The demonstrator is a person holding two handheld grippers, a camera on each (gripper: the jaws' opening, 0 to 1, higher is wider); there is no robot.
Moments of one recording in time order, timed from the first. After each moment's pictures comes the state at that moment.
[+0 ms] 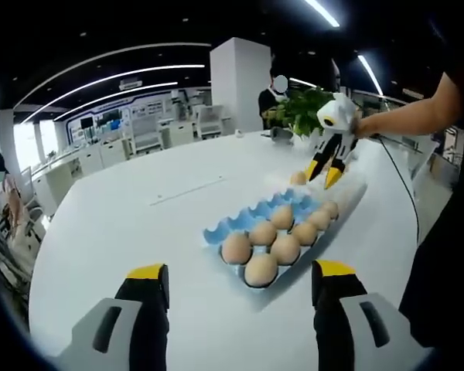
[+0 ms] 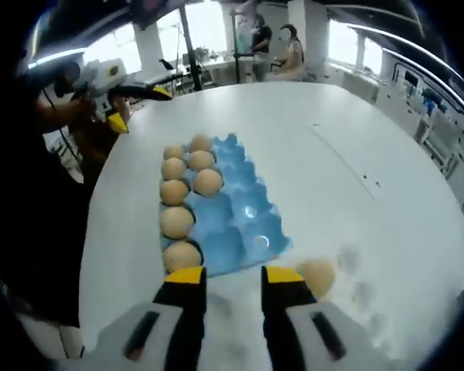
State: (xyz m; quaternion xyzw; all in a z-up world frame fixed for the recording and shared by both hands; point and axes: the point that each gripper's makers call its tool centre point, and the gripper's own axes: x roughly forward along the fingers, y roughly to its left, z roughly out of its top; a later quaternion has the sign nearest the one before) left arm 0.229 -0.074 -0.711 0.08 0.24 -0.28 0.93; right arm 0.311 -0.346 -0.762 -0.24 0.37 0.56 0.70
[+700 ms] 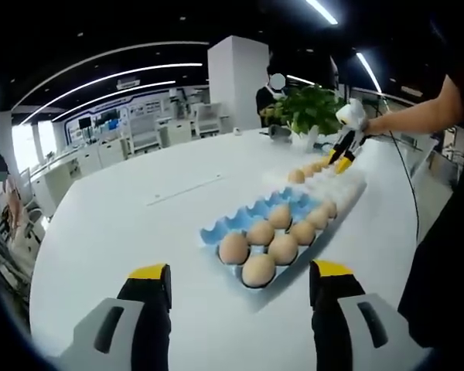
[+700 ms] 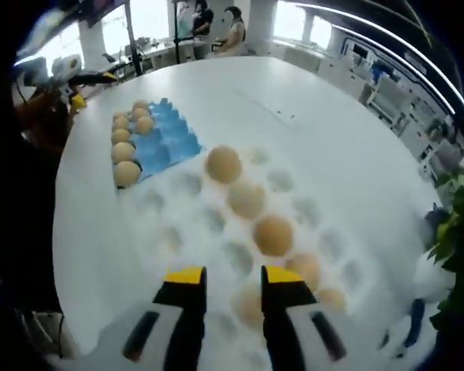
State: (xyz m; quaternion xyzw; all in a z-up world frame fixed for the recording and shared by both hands) left arm 0.229 -0.079 -0.712 0.09 0.24 -0.29 0.92; right arm 0.327 -0.482 -0.768 -0.27 0.41 0.41 0.77
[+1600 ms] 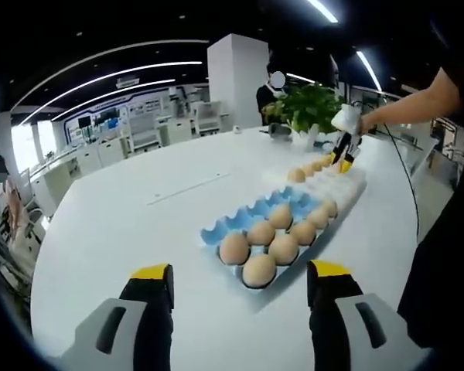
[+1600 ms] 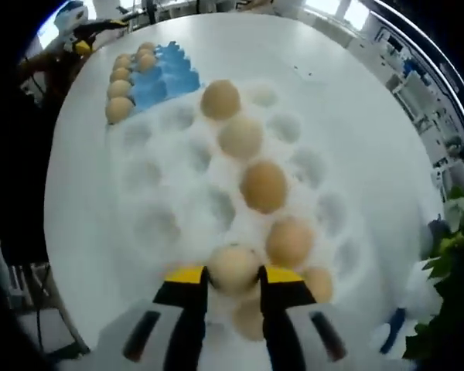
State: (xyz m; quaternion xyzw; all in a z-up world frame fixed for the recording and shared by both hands) left arm 0.230 -0.081 -0.709 0.09 0.25 -0.29 0.92; right arm 0.330 -0.515 -0.795 -0.36 0.49 0.44 0.66
